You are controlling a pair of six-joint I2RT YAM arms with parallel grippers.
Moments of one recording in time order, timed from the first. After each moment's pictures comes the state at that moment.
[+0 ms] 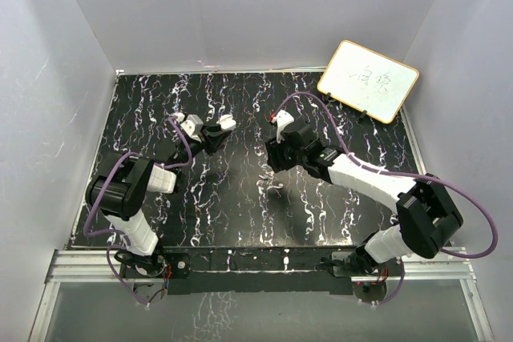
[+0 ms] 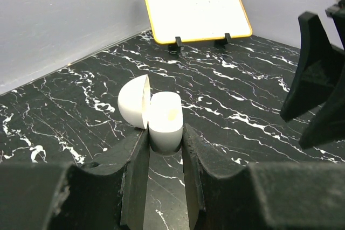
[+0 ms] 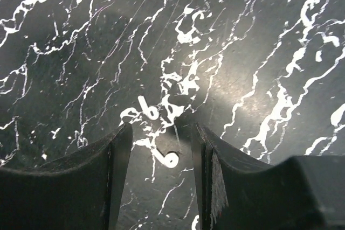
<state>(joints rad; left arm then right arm) -0.27 1.73 0.48 1.48 0.64 -0.17 0.68 1.43 0.91 -0.16 -0.01 0.14</state>
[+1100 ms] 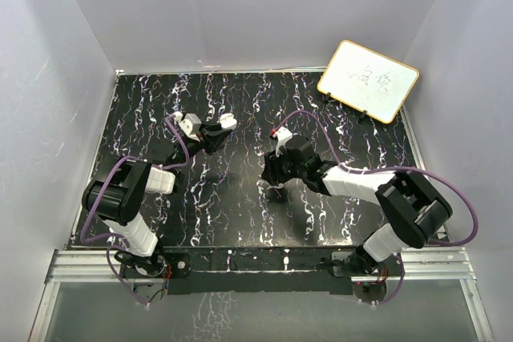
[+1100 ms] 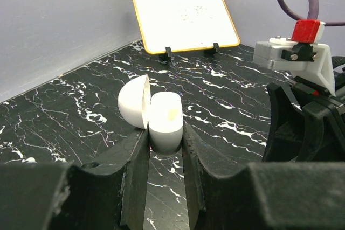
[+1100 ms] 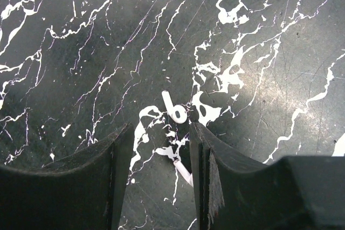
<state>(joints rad) -0.27 1.68 0.47 1.48 0.67 -0.21 0.68 1.50 0.69 0.18 -0.17 0.24</state>
